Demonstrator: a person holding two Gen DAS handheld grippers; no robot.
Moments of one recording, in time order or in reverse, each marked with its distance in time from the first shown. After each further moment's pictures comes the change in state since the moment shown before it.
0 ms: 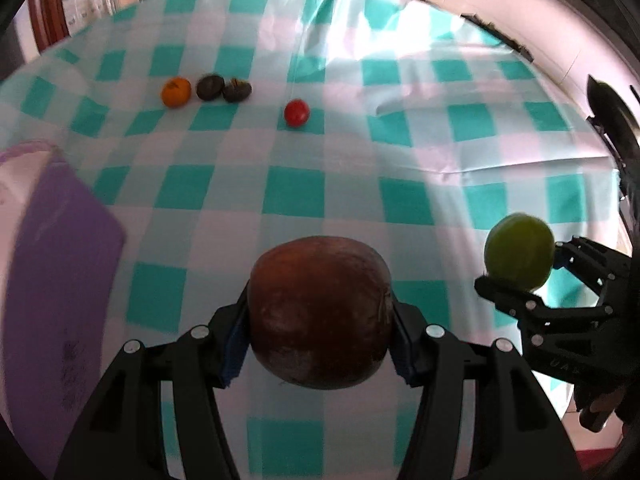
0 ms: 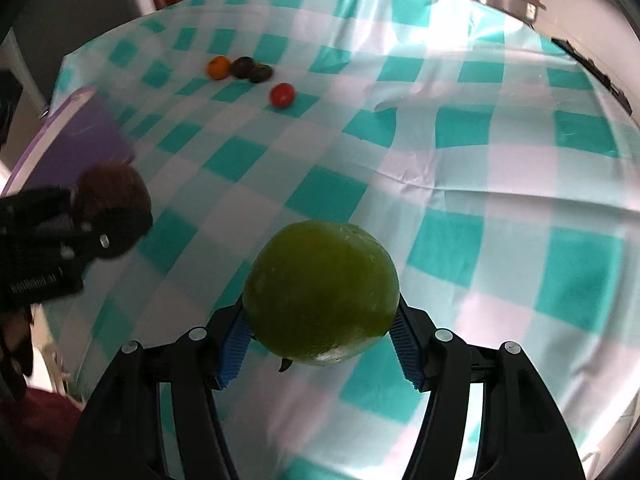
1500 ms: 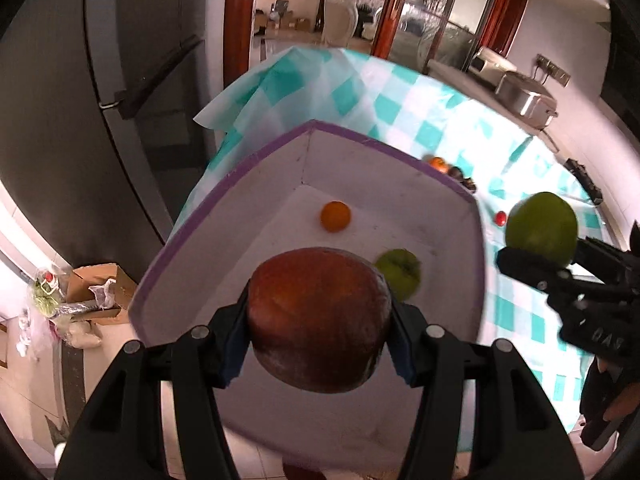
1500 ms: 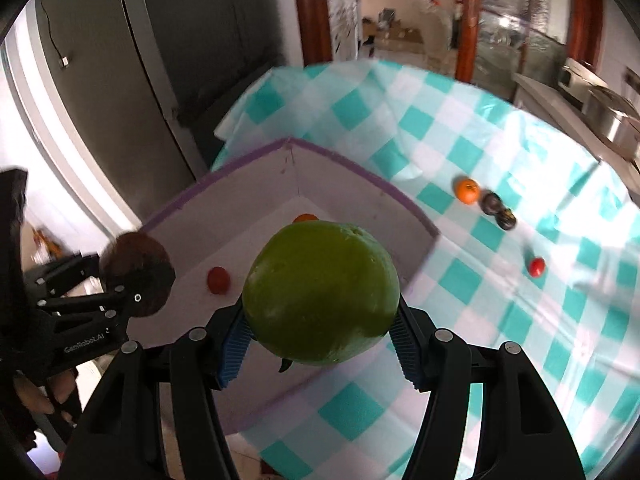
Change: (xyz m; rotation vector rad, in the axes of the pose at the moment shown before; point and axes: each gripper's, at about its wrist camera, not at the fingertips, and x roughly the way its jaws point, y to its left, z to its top) left arm -0.189 0.310 -0.078 -0.362 -0.171 0.179; right arm -0.046 0.345 0.131 -0.242 -0.104 0.177
